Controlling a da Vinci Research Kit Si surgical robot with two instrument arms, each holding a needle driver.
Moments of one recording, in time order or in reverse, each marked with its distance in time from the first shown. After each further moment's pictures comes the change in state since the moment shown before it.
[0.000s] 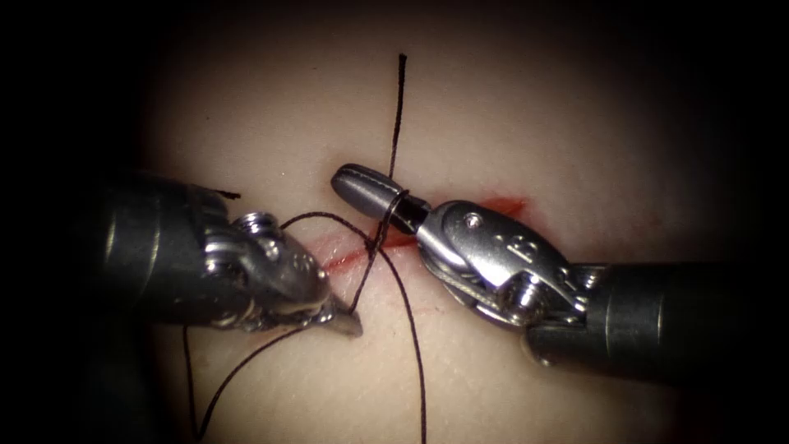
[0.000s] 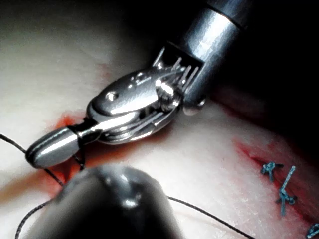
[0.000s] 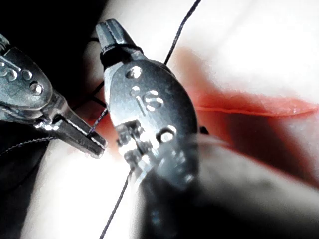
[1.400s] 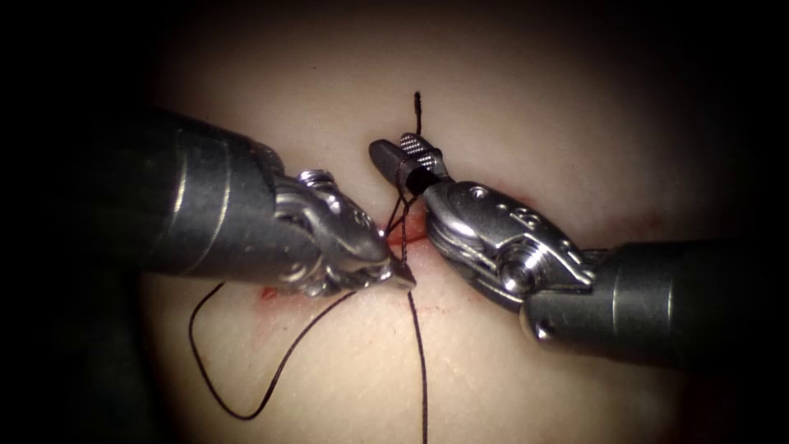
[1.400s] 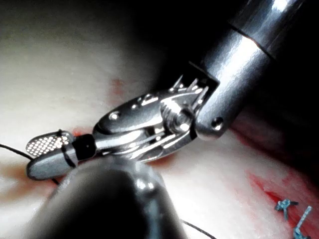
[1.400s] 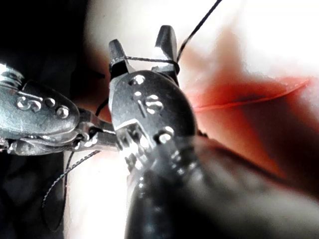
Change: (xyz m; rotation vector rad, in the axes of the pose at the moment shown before) right arm 0.000 0.002 0.000 -0.499 -0.133 0.306; left arm 0.004 -0.001 0.001 0.068 0.026 -0.052
